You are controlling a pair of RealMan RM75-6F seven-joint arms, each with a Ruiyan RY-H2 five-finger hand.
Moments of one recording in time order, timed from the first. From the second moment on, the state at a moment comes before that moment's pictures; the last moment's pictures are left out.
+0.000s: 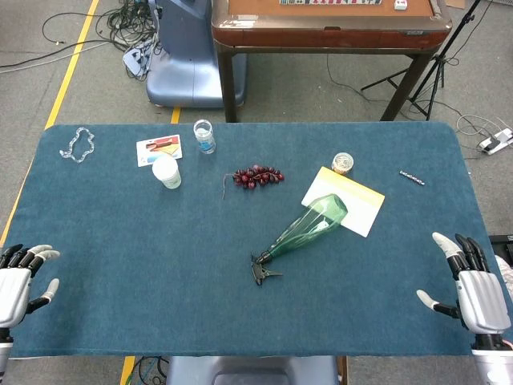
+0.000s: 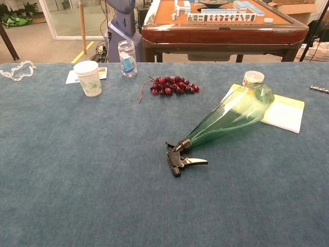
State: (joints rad) left arm -0.10 -1.07 -0.05 -1.68 1.49 1.49 0.13; right arm 0.00 -1.05 0.04 -1.87 -1.53 1.53 -0.01
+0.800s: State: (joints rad) left arm -0.10 -1.06 -0.05 -1.69 1.49 1.49 0.14; right arm 0.08 -1.04 0.05 -1.88 -1.57 1.44 -0.04
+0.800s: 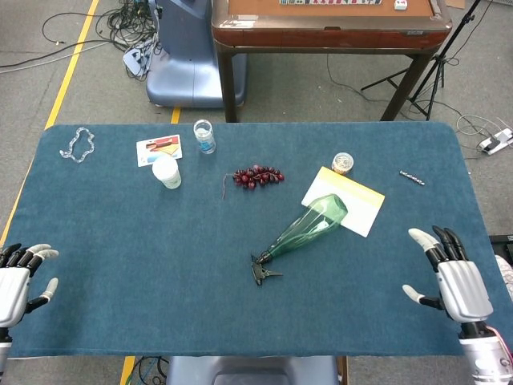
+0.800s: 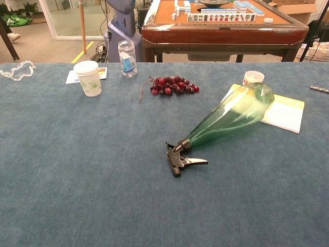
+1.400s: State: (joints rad) left arm -0.09 -1.05 -0.05 -1.70 1.48 1.50 0.14; right arm 0.39 -1.09 0.11 -1.86 -1.62 1.08 -0.20
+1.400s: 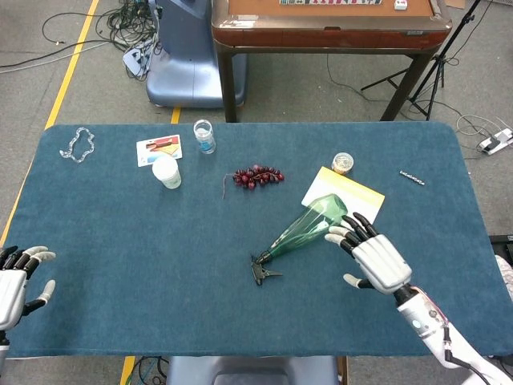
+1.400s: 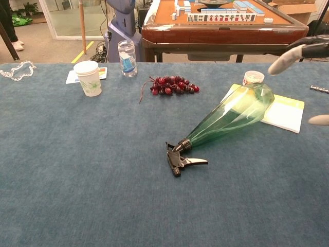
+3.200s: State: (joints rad) left arm -0.06 -1.06 -0.05 -1.66 1.46 1.52 0.11; right arm 0.85 -1.58 0.10 -1.31 -1.44 0.71 -0.43
